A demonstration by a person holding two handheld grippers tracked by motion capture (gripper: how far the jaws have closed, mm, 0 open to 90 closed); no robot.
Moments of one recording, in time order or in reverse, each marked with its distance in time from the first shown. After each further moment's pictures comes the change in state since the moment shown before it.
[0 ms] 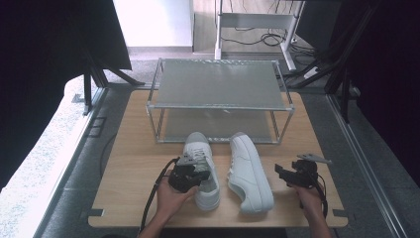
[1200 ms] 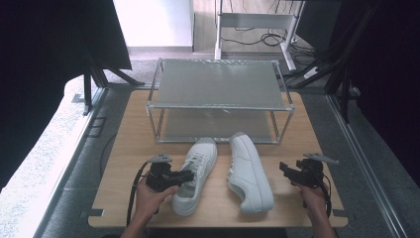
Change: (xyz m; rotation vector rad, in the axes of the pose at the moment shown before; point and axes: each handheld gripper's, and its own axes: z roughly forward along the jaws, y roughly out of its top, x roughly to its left) left arm 0.036 -0.015 -0.050 -0.111 -0.149 -0.109; right arm -0.008 0.004 -0.011 -0.038 -0.022 0.032
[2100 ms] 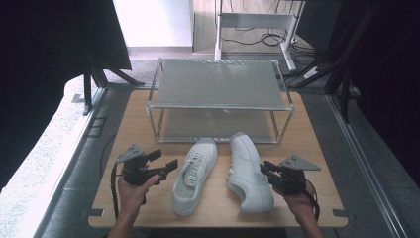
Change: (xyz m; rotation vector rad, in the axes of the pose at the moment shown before) left arm 0.007 0.011 -0.054 -0.237 0.227 0.039; right arm 0.086 0.009 -0.037 -0.103 0.240 -0.315
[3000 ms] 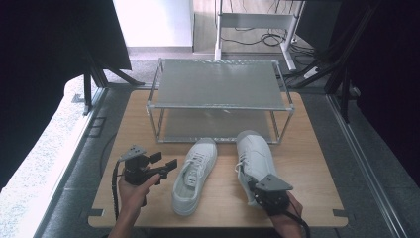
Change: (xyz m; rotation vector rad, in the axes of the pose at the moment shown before) left arm 0.002 -0.003 0.005 0.047 0.024 -0.061; right arm 0.060 -0.022 0.003 0.139 -0.032 -0.197
